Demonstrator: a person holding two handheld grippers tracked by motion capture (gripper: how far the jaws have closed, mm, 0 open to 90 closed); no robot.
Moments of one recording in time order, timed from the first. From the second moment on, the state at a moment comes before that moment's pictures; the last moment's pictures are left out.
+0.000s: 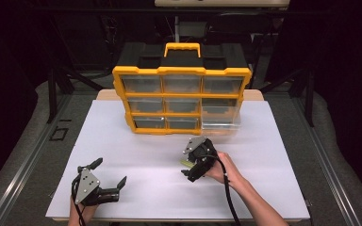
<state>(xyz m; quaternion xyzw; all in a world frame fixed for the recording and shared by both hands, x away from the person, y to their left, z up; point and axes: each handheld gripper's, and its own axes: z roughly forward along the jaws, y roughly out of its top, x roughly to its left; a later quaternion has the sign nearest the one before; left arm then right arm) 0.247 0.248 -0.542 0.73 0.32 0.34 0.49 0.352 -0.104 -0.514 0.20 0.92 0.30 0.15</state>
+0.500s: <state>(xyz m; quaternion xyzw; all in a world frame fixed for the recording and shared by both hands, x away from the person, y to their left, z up) 0.246 0.248 -0.542 0.73 0.32 0.34 0.49 0.363 -0.086 -0.523 0.21 0.95 0.20 0.12</state>
